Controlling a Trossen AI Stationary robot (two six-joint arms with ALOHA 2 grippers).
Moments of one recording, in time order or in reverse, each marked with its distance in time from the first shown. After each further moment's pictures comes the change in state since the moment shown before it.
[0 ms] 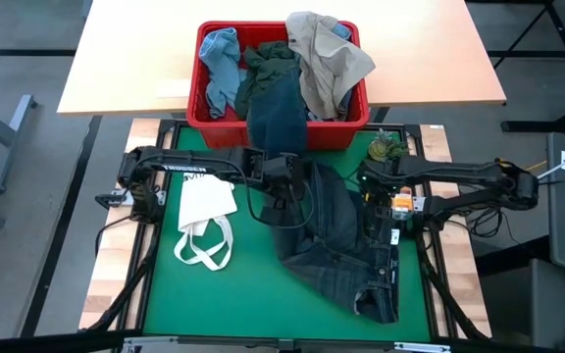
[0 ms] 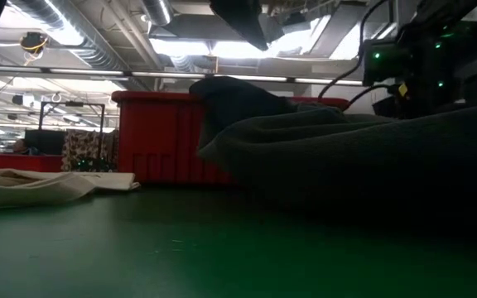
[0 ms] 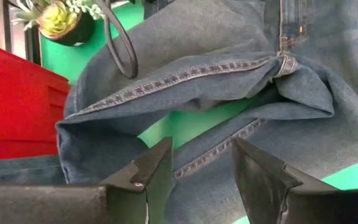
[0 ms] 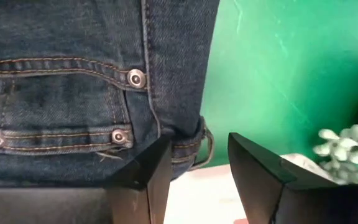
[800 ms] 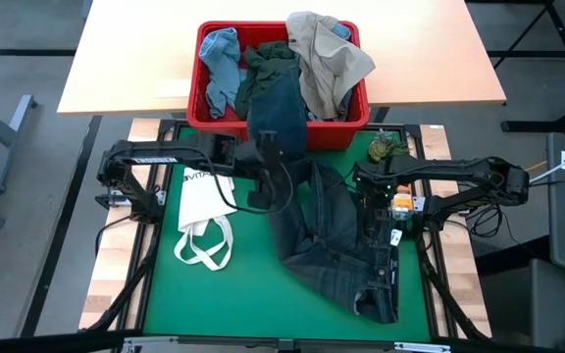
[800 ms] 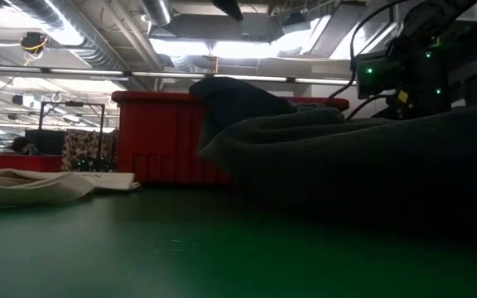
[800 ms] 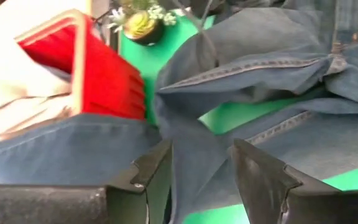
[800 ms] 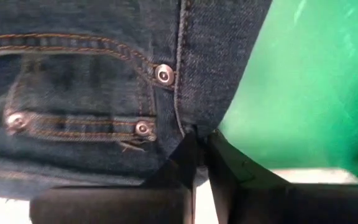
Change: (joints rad) left arm 0.019 -0.163 0.000 -0.061 -0.177 -0.003; right arm -0.004 0.088 0.019 -0.039 -0.105 -0.080
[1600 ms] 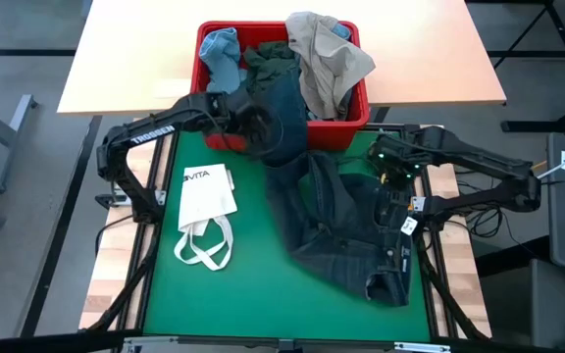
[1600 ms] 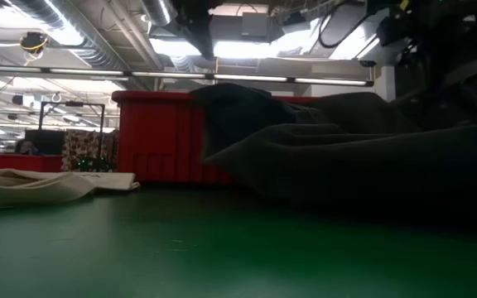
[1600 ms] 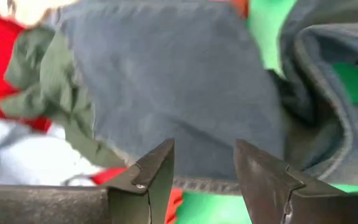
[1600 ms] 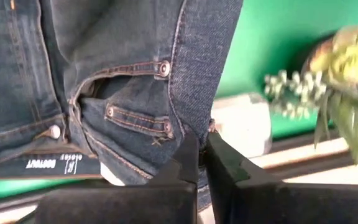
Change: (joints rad) left arm 0.337 -0.020 0.000 -0.103 -0.028 -0.204; right arm 0.015 -0.143 0.500 -0.545 0.065 0.150
